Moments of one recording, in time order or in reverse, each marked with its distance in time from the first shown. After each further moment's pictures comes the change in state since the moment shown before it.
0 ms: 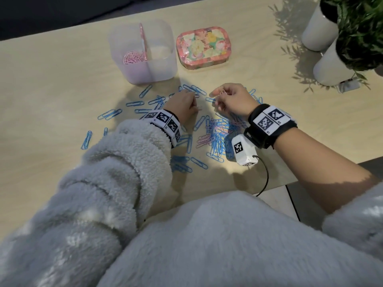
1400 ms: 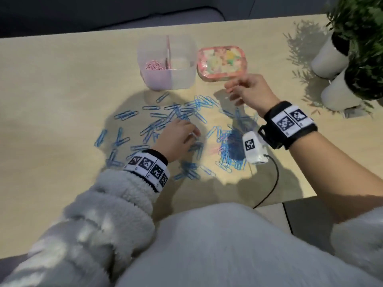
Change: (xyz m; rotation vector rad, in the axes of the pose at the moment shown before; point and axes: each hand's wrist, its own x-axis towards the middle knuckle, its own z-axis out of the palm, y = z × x) left_hand -0.092 -0.015 0.000 -0.114 0.068 0.081; right_hand -0.007 -0.056 -0.006 -0.192 0.036 -0.184
